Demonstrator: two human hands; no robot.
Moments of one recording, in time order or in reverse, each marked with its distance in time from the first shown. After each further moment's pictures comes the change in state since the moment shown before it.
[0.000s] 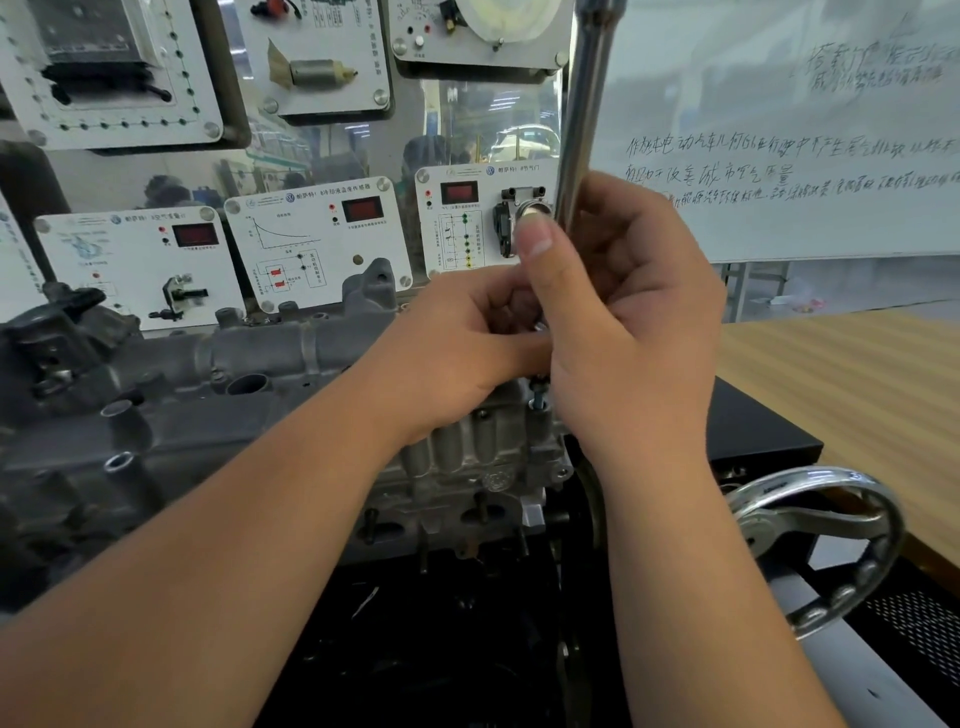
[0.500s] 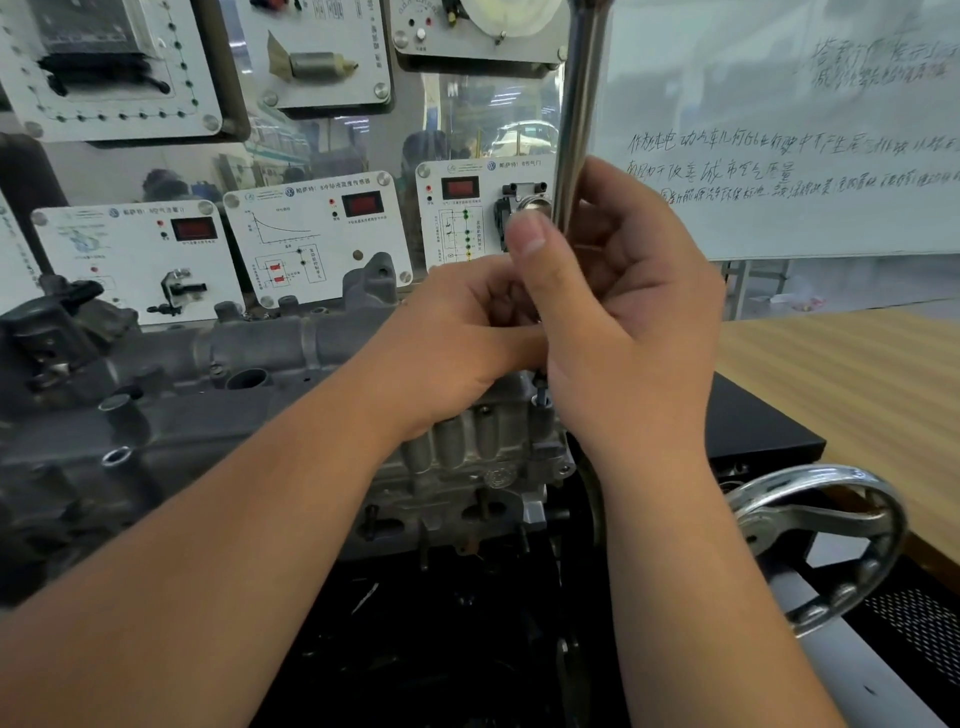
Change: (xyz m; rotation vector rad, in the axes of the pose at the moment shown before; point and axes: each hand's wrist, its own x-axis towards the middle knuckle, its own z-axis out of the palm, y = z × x) left_hand 0.000 -0.002 -0.003 0.006 0.021 -0.018; right_hand -0.001 0.003 0.003 0.022 -0.008 -0.001
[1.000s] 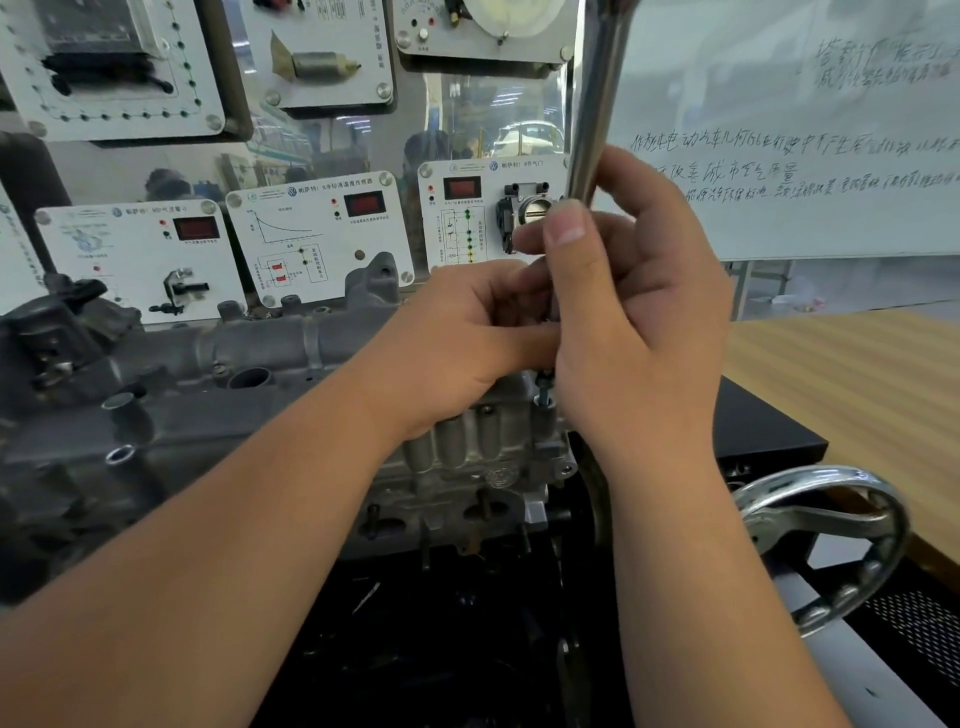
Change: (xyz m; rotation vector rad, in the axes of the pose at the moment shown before) left_hand -0.001 0.001 -0.001 -0.037 -0.019 -0.005; right_hand -0.001 0.001 -0.002 -0.046 -0.014 -0.048
